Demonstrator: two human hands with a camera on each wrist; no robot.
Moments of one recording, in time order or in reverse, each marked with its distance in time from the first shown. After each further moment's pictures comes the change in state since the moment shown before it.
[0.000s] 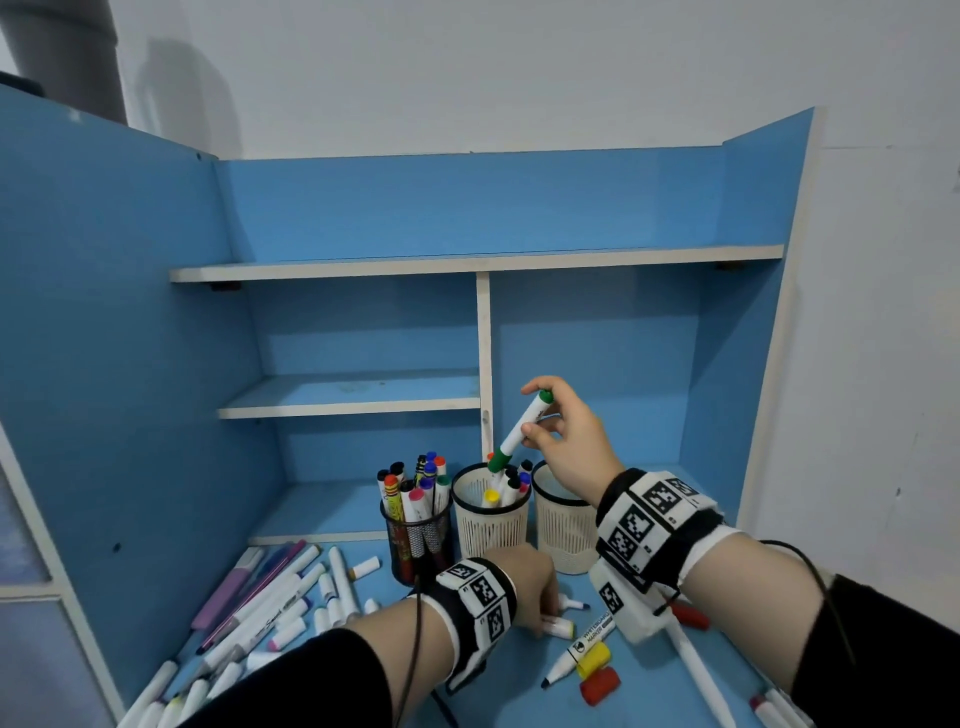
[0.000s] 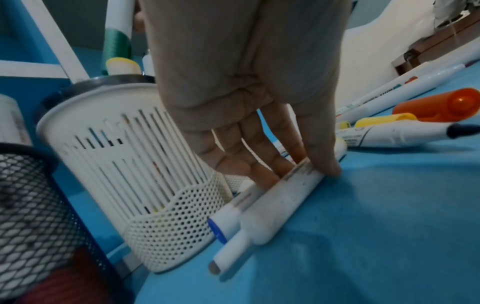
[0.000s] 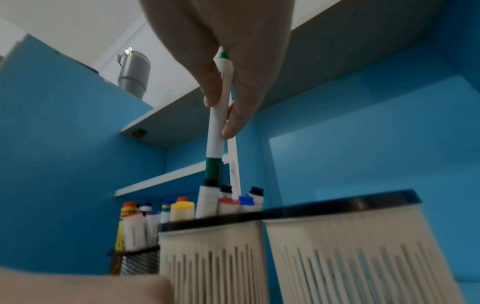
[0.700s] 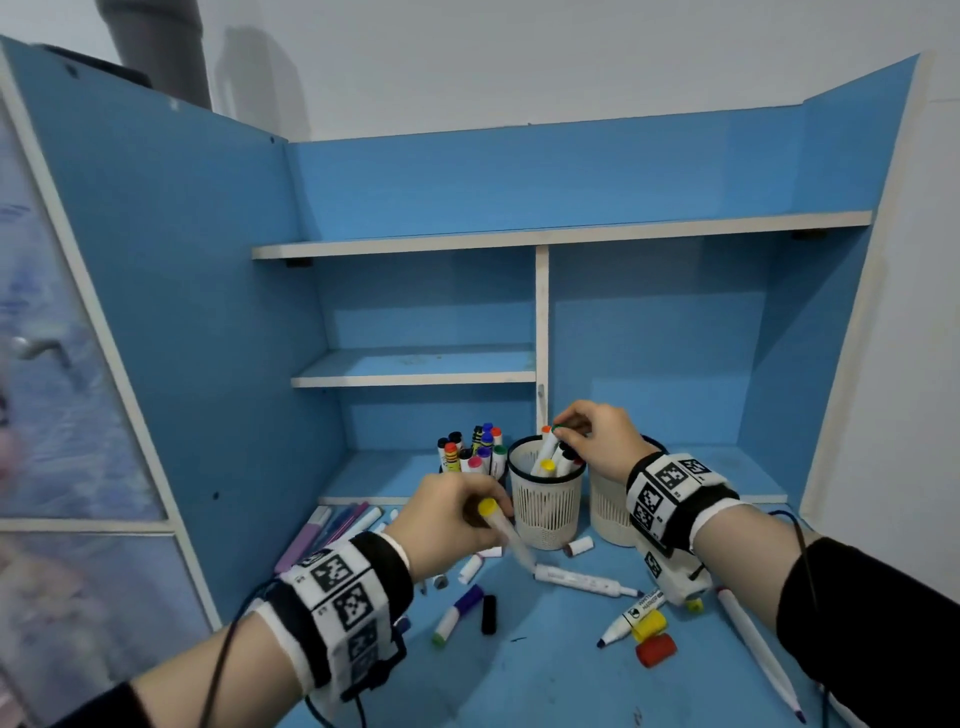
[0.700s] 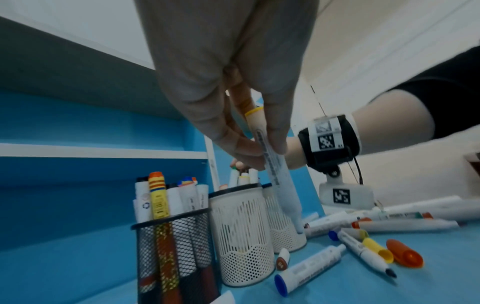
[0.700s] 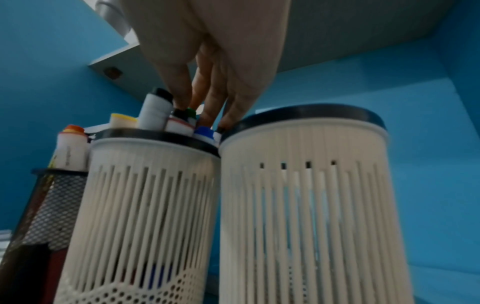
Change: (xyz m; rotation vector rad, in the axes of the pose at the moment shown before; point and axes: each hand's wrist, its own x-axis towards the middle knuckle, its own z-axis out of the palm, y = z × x) left_hand -0.134 -0.056 -0.014 -0.628 0.646 -0.100; right_hand 0.008 0.037 0.024 -0.370 -0.147 0.080
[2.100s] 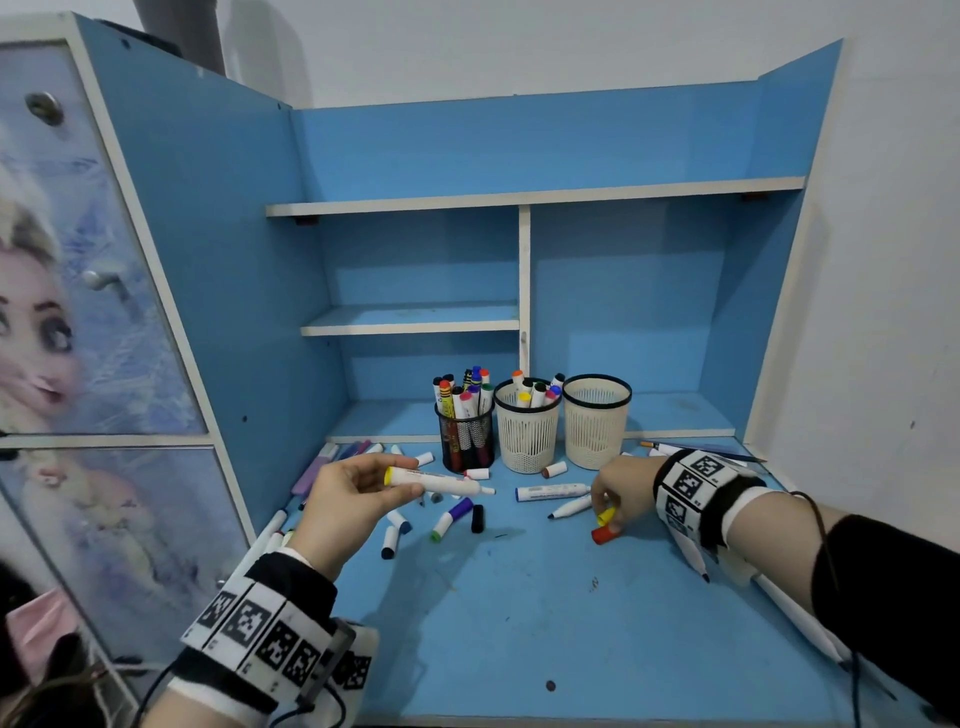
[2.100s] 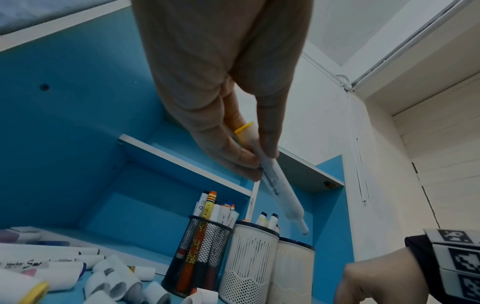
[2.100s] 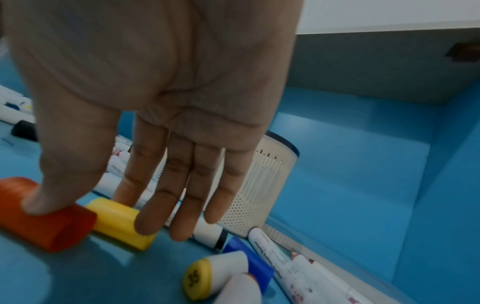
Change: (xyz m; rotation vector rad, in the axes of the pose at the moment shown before) left_hand -0.114 0.000 -0.011 -0.597 0.387 -0.315; right_hand -0.116 0.008 -0.028 -0.845 -0.923 -0.017
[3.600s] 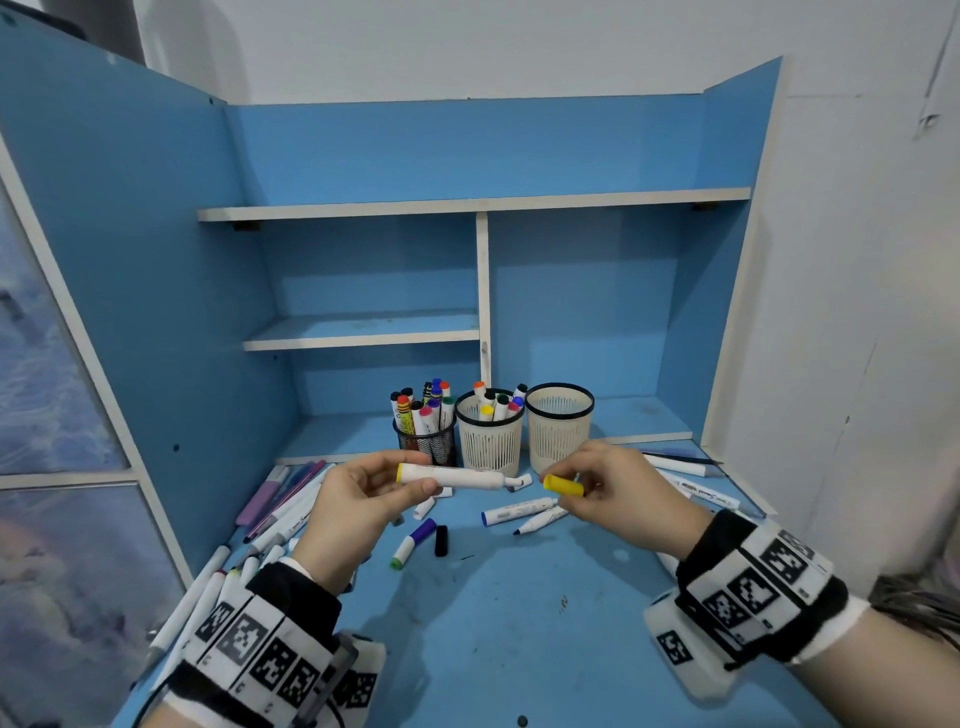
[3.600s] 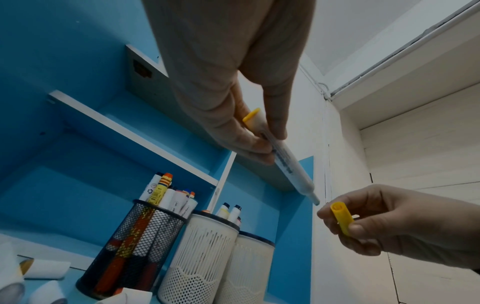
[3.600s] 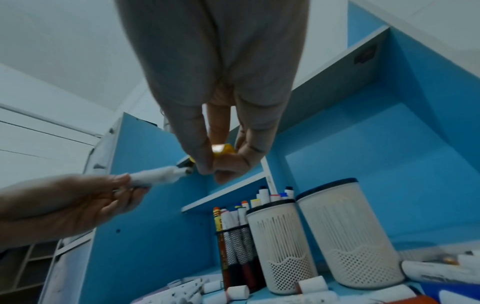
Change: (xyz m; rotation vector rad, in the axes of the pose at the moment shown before) left_hand 0.021 0.006 0.038 -0.189 -0.164 0.067; right_hand -0.075 -0.037 -0.007 0.678 0.704 -0.016
